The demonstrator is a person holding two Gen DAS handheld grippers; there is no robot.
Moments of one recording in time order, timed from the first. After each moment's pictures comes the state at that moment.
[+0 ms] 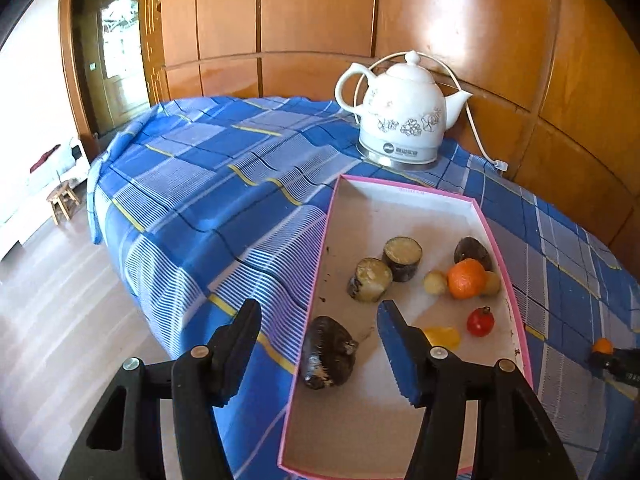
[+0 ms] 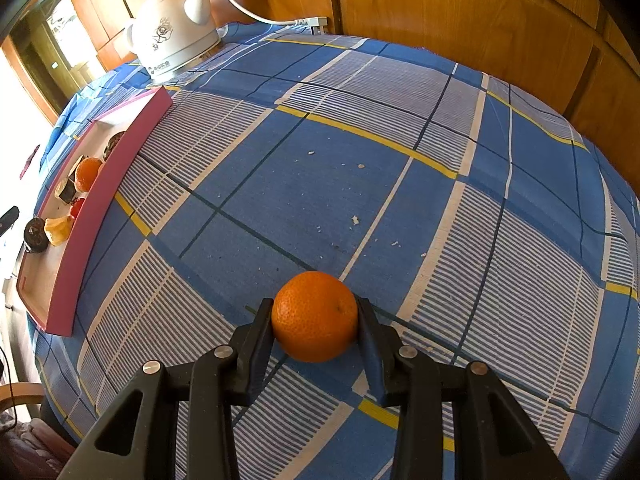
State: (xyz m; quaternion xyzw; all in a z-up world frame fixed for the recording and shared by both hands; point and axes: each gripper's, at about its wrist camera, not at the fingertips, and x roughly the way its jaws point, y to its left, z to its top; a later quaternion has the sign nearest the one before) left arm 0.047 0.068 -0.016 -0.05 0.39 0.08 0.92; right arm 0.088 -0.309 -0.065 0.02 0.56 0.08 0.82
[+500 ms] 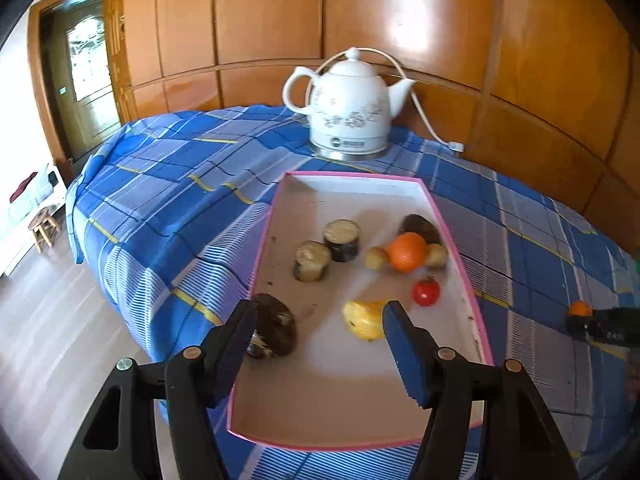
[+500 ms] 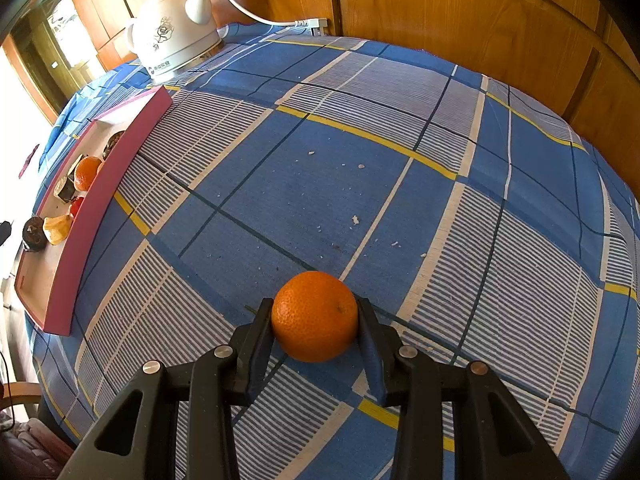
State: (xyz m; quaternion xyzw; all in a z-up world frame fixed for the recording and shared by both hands) left arm 0.027 0.026 -0.013 -0.02 0.38 0.02 0.92; right arm 0.086 -0.307 -0.065 0.02 0.56 0.08 0.82
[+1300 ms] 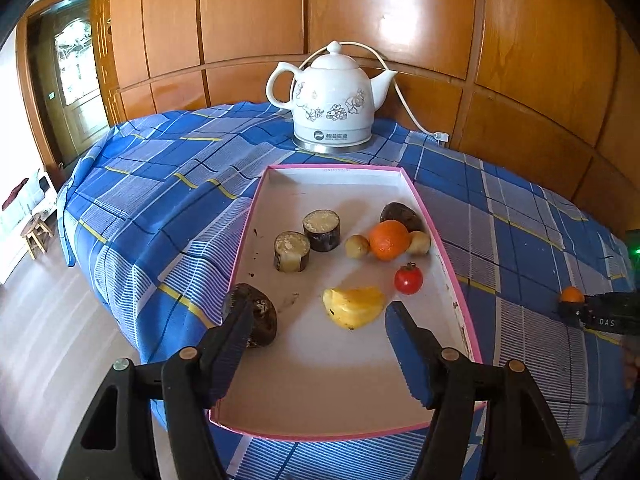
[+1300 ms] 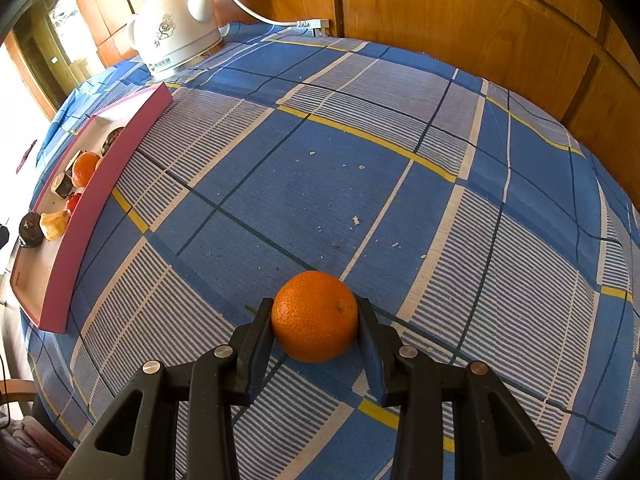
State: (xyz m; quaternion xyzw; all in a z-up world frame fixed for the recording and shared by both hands) left arm 0.023 0.016 -0.016 -0.01 0.39 0.00 0.92; right arm 0.088 -0.303 -0.065 0.01 0.56 0.07 0.82
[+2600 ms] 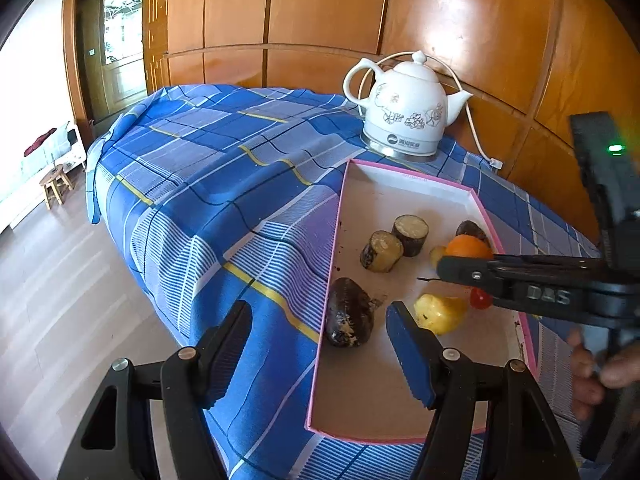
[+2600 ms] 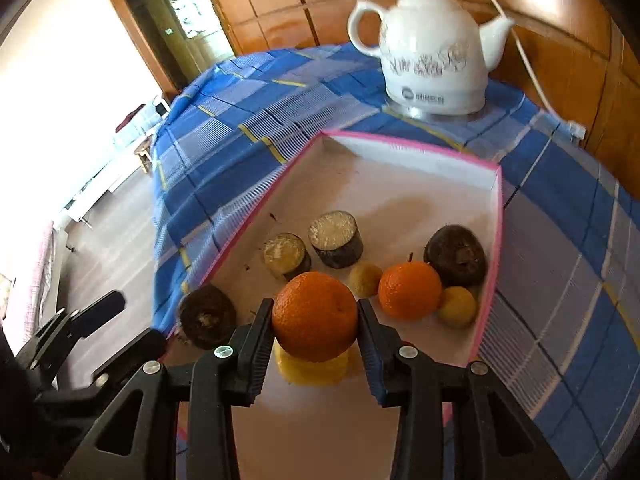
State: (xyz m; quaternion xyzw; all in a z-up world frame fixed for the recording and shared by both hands) left arm 0.019 0.089 -0.028 -0.08 0.39 0.06 0.91; right arm 0.153 -0.038 -0.037 0.00 0.52 0.27 0.81
